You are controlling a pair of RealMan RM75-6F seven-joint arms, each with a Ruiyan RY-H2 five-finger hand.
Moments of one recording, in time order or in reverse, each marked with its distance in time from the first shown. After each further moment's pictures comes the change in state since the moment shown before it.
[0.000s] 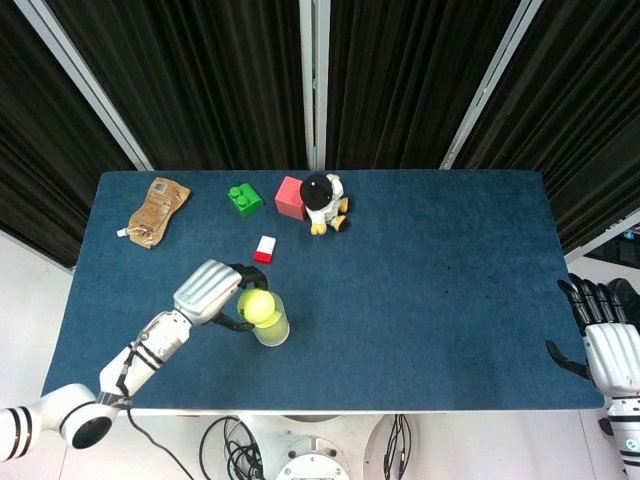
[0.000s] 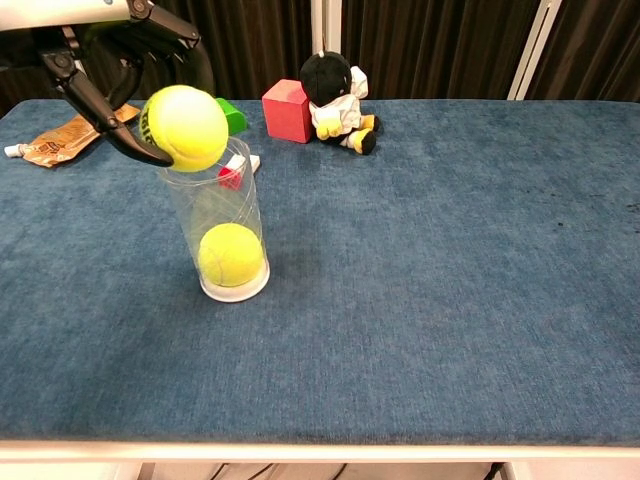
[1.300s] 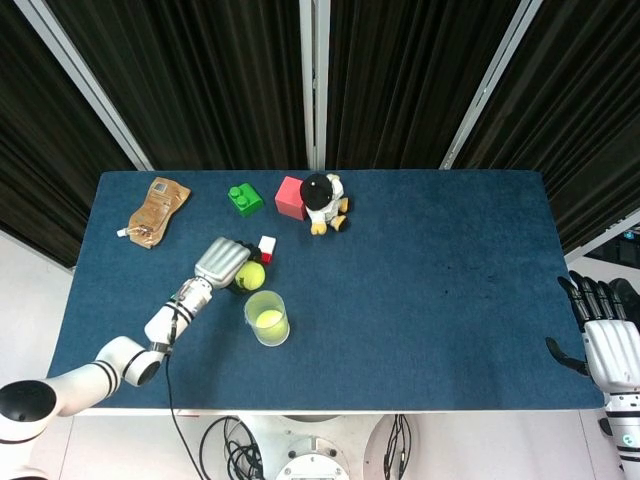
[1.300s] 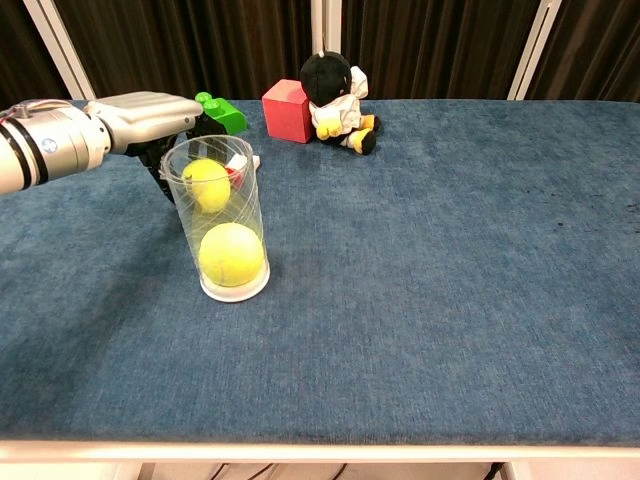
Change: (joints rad) left arm -0.145 -0.453 0.037 0.835 0.008 -0.139 -0.080; right arm 0.007 0.004 0.013 -0.027 0.026 -0.012 -0.036
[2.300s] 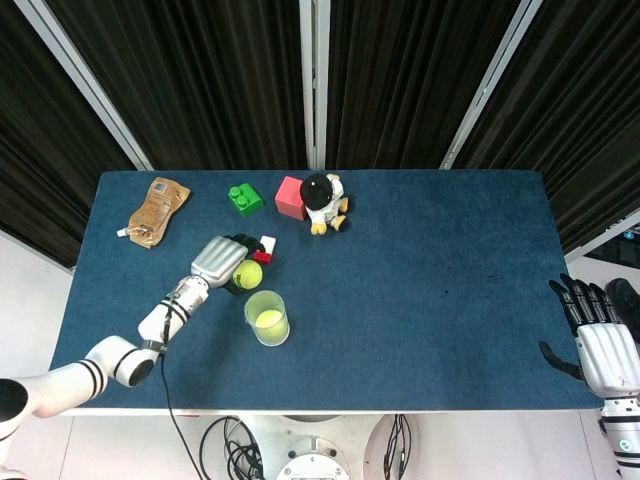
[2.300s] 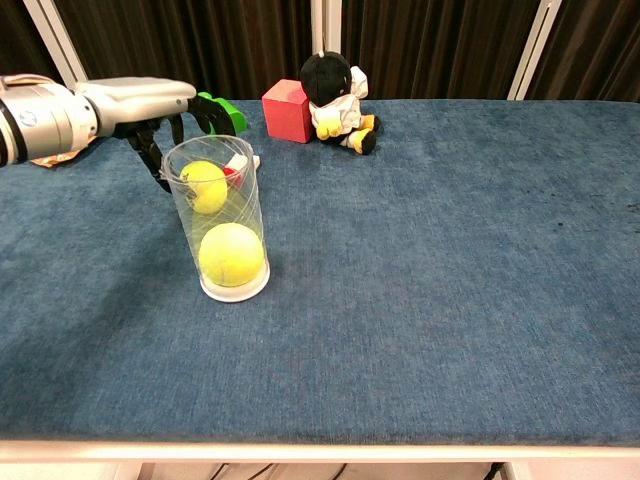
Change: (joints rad) left arm 0.000 0.099 -0.039 -0.163 -0.063 -0.076 0.054; right arm -0.002 0.011 -0.015 -0.032 -0.035 0.011 -0.016
